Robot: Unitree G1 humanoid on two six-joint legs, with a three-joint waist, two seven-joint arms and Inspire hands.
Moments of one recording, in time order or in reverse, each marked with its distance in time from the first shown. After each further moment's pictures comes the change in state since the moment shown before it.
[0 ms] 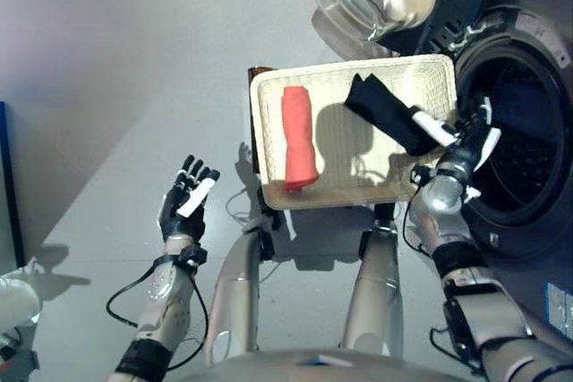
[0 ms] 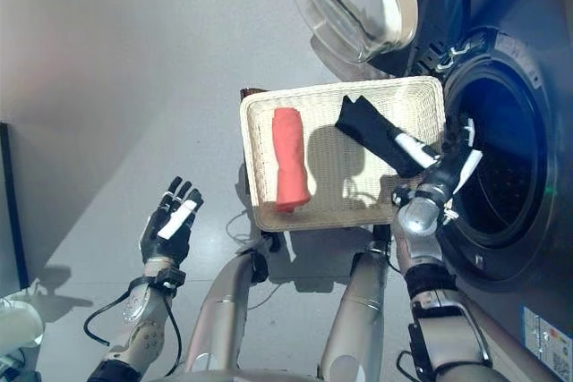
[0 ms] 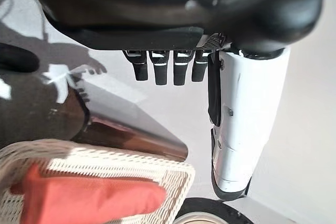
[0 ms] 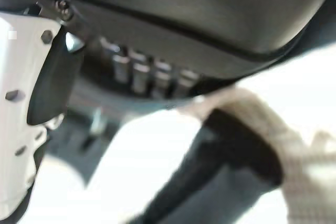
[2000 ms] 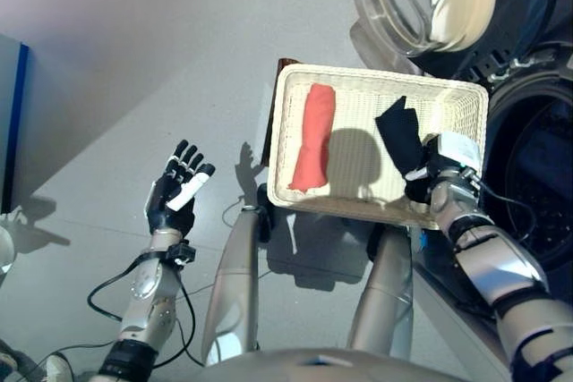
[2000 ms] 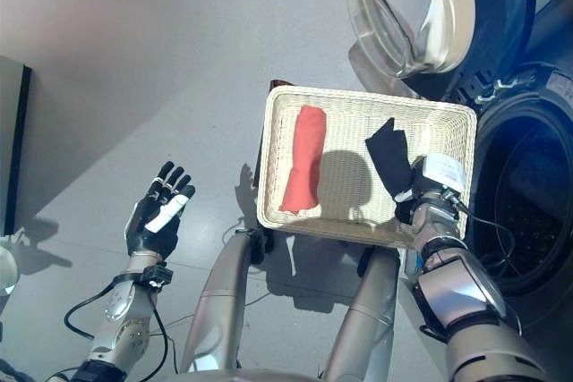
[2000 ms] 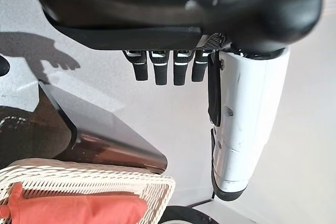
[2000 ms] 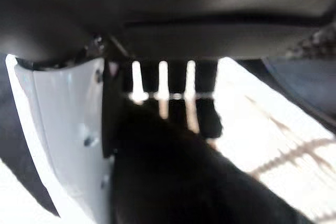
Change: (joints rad) left arm 0.016 0.069 0.010 -0.068 0.031 -0.008 -0.071; right arm -0.345 -0.071 0.270 0.715 -0.566 0.291 0.106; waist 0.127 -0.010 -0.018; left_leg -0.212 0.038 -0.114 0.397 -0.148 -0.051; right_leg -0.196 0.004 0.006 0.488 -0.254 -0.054
